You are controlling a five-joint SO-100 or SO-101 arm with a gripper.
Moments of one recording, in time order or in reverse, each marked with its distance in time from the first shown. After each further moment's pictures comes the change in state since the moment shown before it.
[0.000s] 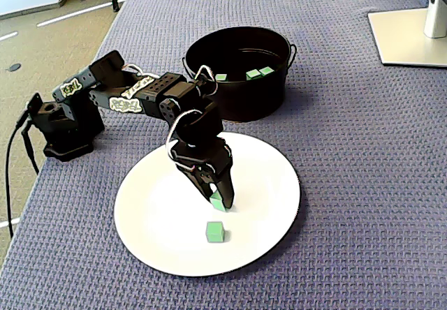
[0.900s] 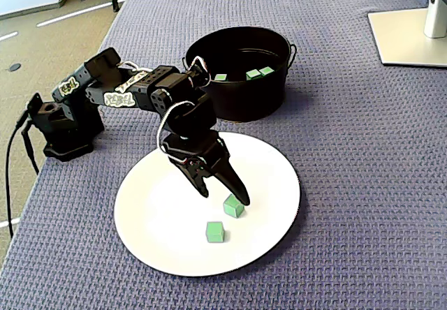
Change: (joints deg) arm 0.7 1.7 -2.5 5.0 0.4
